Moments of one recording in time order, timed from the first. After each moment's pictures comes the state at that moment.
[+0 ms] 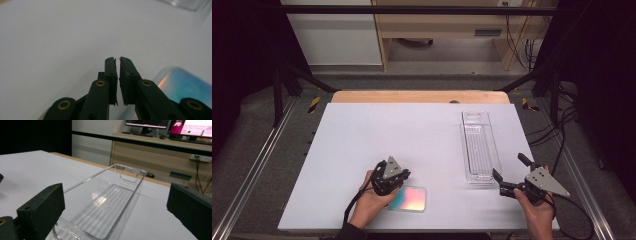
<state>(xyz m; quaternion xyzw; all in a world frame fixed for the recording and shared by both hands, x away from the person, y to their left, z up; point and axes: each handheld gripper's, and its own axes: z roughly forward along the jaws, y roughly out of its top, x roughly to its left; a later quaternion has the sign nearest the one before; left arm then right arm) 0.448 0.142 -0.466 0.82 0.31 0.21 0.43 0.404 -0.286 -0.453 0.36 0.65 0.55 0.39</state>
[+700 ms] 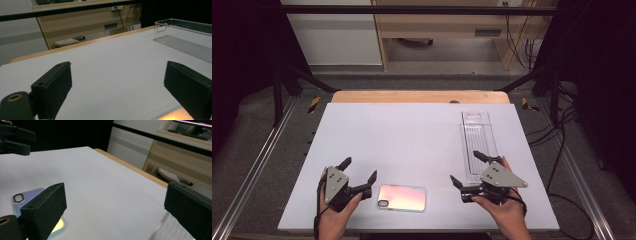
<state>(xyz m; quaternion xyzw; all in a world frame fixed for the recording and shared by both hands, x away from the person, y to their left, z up) 0.381 0.238 -0.441 0.67 0.39 0.36 0.51 0.396 -0.171 -0.398 0.25 0.74 0.54 0.31</state>
